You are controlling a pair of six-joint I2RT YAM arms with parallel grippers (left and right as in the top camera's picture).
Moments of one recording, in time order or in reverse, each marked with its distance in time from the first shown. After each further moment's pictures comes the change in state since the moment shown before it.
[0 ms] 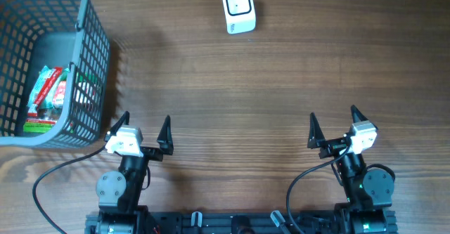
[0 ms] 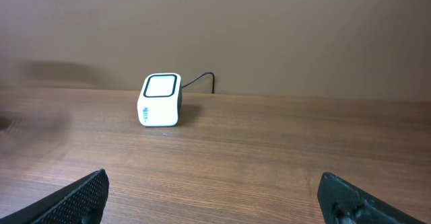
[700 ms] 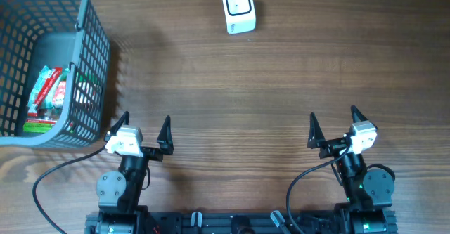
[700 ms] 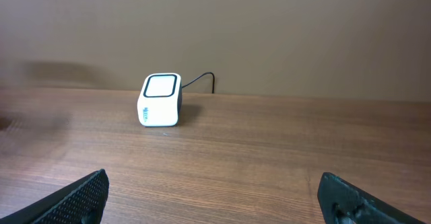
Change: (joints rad) left arm 0.000 0.000 0.000 0.000 0.000 0.003; right arm 0.000 0.000 0.000 0.000 0.000 0.000
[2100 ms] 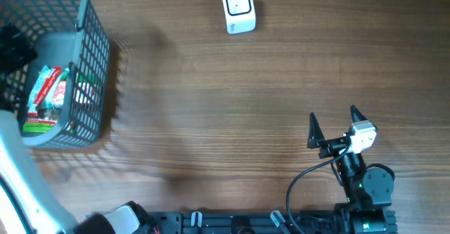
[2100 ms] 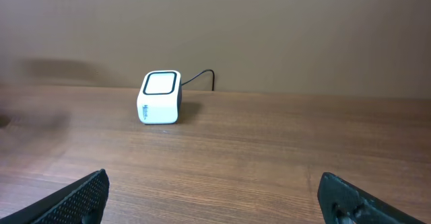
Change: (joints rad) left arm 0.582 1.403 1.684 -0.883 -0.160 0.102; right arm 0.000 0.010 0.000 -0.001 0.000 0.000
